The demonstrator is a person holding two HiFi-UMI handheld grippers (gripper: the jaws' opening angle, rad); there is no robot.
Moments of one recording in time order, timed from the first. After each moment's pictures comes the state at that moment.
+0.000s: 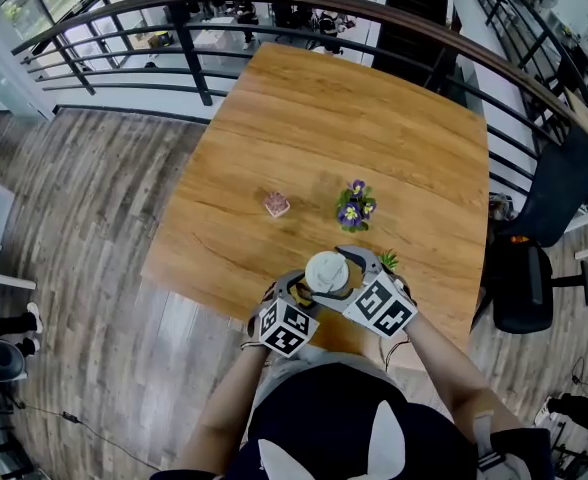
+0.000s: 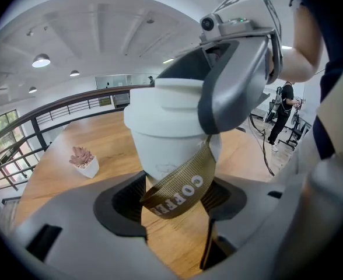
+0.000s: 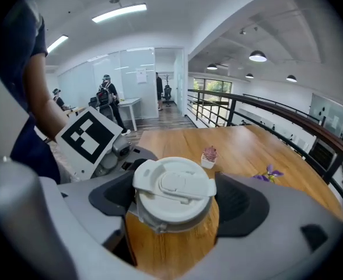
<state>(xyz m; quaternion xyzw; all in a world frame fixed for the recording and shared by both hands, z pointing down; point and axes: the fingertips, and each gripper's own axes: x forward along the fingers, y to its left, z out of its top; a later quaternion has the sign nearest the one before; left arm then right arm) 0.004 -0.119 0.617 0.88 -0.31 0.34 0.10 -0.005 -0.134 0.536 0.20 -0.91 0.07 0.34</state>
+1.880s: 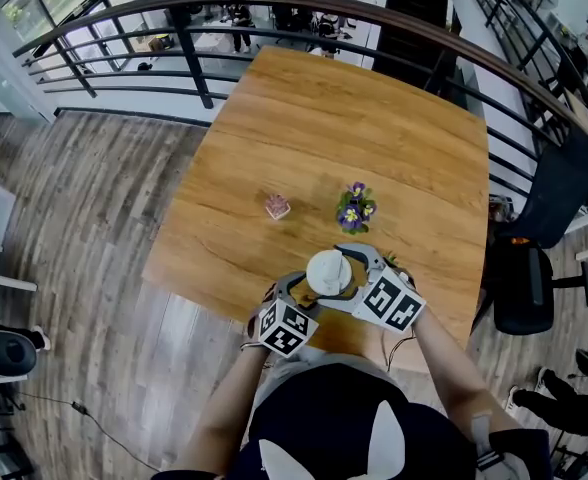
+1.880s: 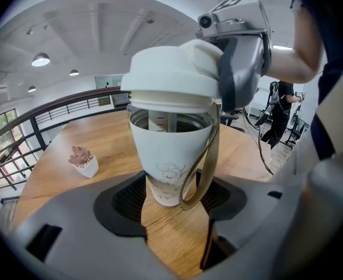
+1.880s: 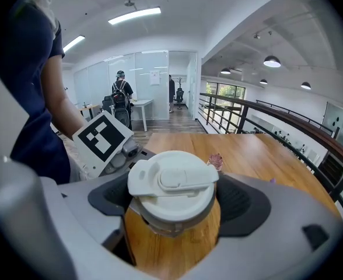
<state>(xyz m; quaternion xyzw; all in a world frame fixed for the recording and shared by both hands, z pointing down) 0.003 -0.121 0.619 0.89 -0.30 0.33 0.10 -0.006 -0.133 0.524 0.15 -0.93 0.03 0.34</state>
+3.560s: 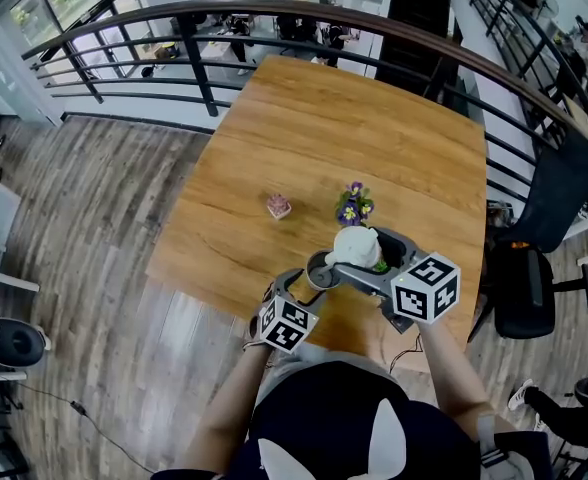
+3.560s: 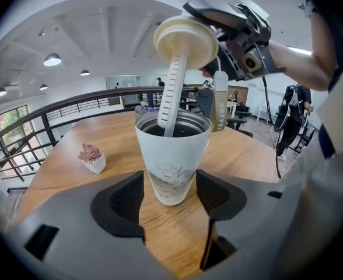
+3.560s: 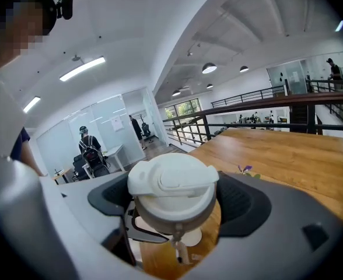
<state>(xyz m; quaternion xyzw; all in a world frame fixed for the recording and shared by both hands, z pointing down) -0.001 -0.117 0.610 0.87 -0.35 0.32 0.11 0.050 -0.160 0.449 0.31 -0.91 0.22 0.14</state>
